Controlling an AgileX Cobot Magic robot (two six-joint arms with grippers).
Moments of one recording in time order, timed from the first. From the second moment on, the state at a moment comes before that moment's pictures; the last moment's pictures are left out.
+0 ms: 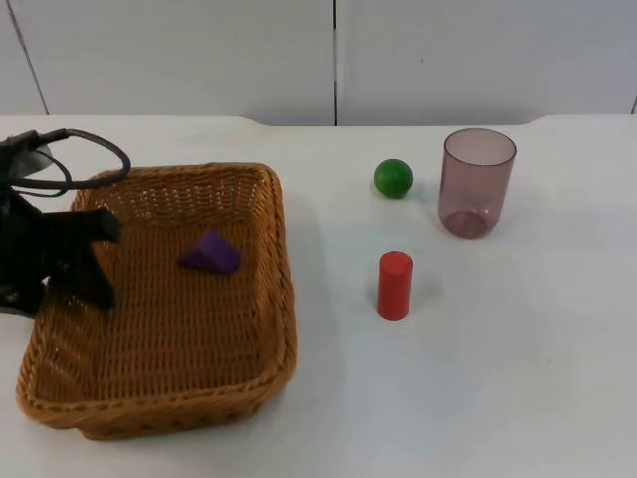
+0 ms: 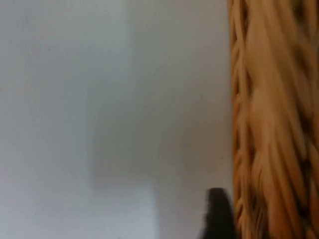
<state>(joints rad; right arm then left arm) 0.62 0.94 -1.12 0.24 0.81 -0.42 0.06 1.96 -0.93 -0.76 0.51 0.59</state>
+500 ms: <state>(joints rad) 0.62 0.90 -1.12 0.23 0.76 -0.42 0.06 1.66 -0.89 -0.66 0.47 0.54</state>
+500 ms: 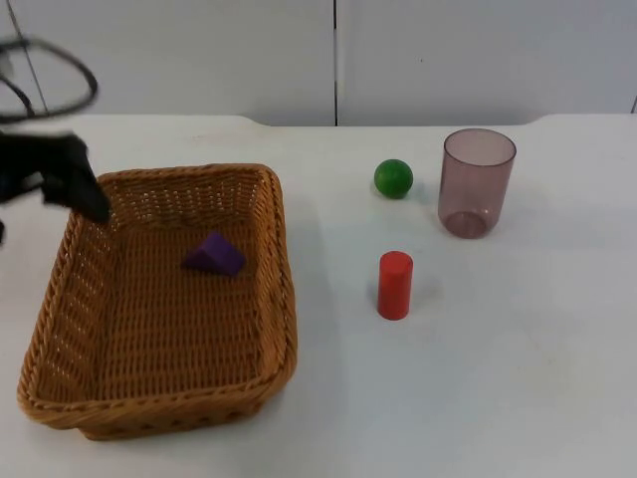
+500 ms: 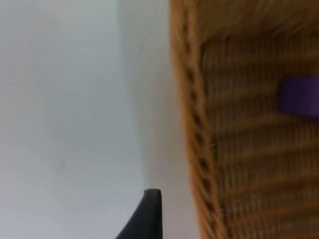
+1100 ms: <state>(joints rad) 0.62 0.61 -1.00 0.21 0.71 -0.37 0.06 0.73 -0.75 -0.58 0.73 0.50</state>
